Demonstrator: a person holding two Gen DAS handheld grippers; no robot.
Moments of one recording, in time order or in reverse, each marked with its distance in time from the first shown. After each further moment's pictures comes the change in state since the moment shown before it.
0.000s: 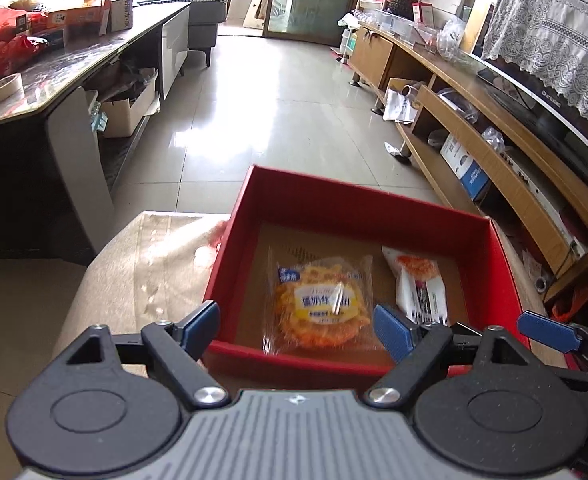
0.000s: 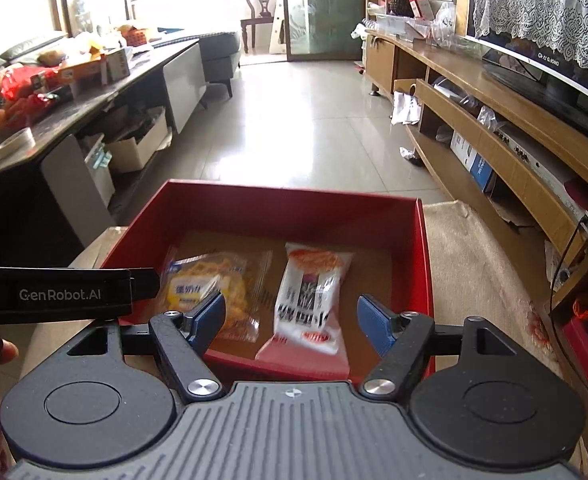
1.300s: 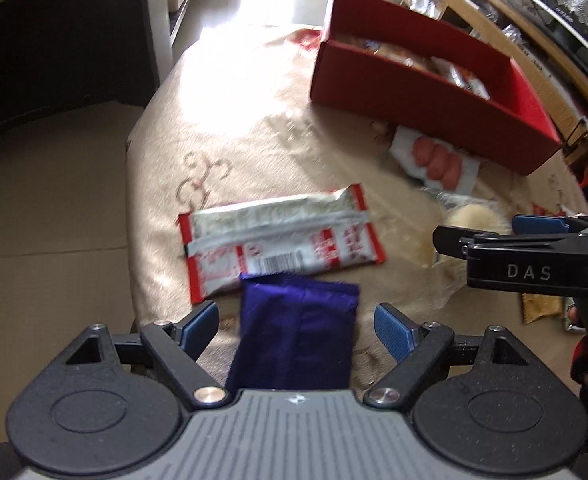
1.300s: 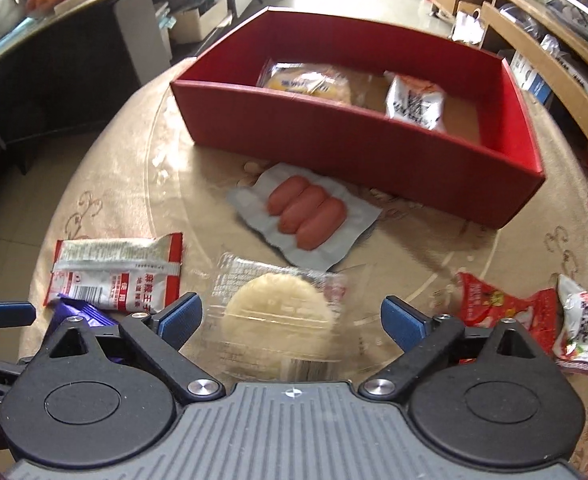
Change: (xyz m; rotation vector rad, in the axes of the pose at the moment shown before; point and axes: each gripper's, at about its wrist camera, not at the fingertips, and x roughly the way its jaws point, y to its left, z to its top) left arm -0.061 0.079 -0.152 -0.018 0.288 0.044; right arm -0.006 0.064 -0.099 -0.123 0.281 0.080
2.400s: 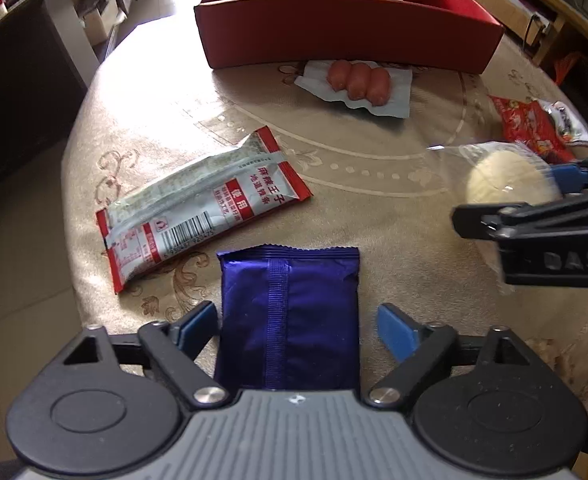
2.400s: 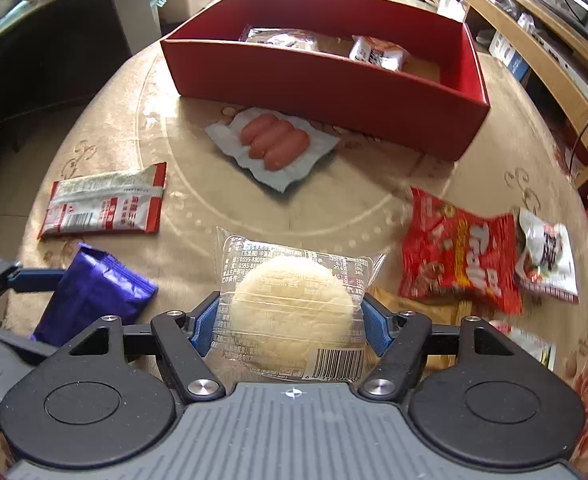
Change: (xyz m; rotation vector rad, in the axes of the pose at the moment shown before) left arm 0.023 -0.064 -0.034 0.274 0.024 0.048; right arm -0.030 -0.018 -0.046 0.007 0.046 -0.038
